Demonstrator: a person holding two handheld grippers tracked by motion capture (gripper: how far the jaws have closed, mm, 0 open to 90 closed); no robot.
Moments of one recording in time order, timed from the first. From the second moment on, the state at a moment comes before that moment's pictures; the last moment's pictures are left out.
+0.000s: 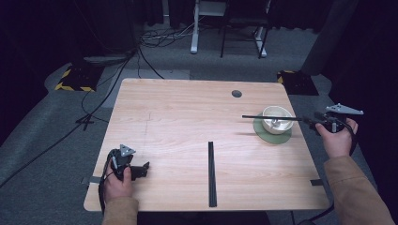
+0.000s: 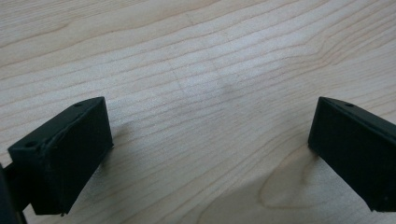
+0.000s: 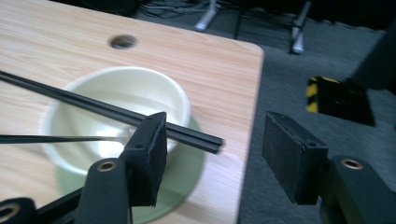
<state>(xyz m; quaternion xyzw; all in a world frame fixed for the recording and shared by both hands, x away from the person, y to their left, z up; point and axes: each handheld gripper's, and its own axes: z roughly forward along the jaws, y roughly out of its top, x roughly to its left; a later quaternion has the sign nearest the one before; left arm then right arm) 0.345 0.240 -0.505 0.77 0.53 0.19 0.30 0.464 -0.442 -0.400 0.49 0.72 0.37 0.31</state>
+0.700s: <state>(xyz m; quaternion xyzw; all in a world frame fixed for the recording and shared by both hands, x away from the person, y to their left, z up) 0.345 0.240 -0.505 0.77 0.53 0.19 0.30 0.399 -0.393 -0.360 0.40 0.76 0.46 0.23</state>
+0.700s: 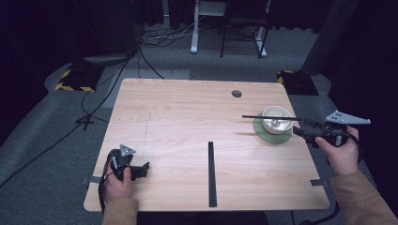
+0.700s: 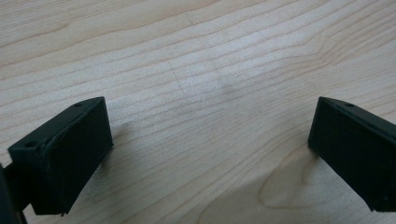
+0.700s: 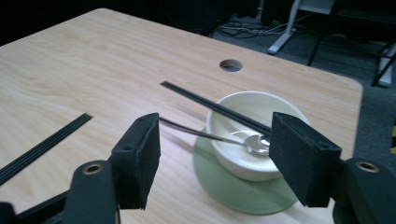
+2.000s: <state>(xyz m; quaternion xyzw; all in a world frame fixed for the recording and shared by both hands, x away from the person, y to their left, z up) 0.342 0.239 -0.505 0.77 0.54 0.19 0.29 0.360 -0.319 -0.441 0.35 0.83 0.42 0.11</state>
